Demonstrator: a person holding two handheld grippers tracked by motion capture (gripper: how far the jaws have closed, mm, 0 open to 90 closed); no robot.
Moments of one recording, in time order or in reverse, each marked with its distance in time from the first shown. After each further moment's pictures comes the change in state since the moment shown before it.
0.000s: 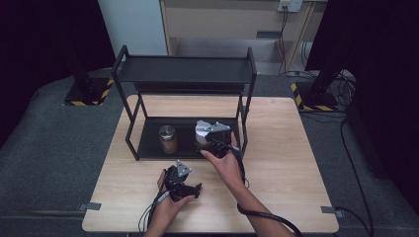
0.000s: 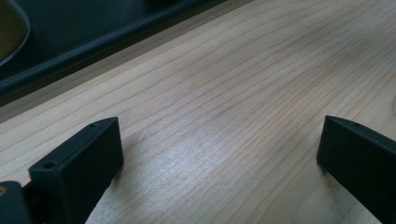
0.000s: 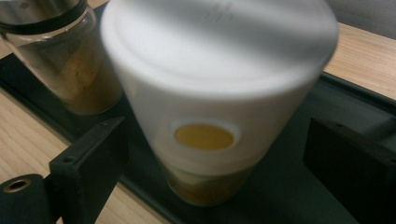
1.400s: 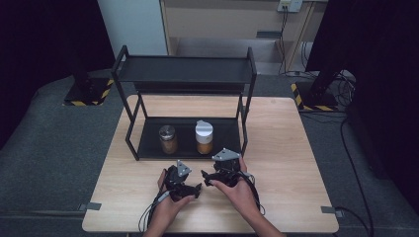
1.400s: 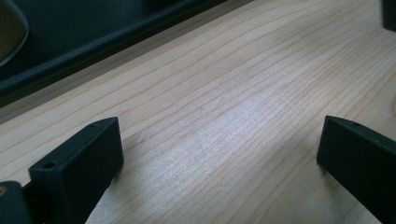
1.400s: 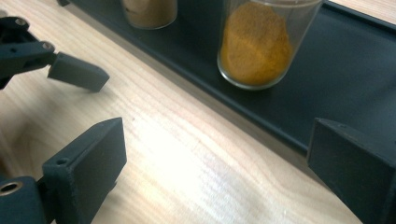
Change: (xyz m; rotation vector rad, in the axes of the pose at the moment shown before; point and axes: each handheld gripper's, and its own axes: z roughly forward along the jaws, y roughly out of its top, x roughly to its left) left arm 0.000 0.001 0.000 0.002 -0.003 0.002; right arm 0.009 -0.062 -0.055 0.023 0.089 -0.068
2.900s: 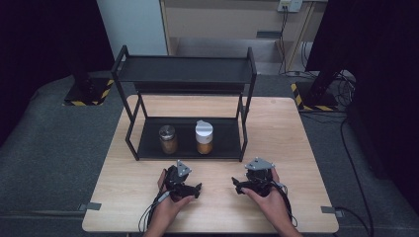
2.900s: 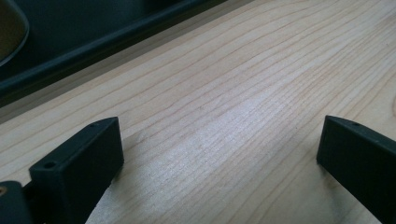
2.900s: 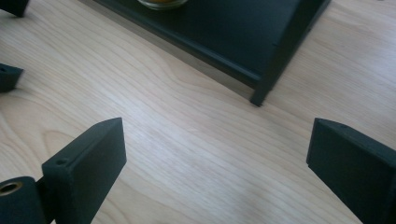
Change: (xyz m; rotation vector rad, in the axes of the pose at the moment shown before) left arm 0.000 0.000 0.000 -0.001 0.001 -0.001; right arm -0.047 -0.054 -0.051 0.035 -0.089 0.010
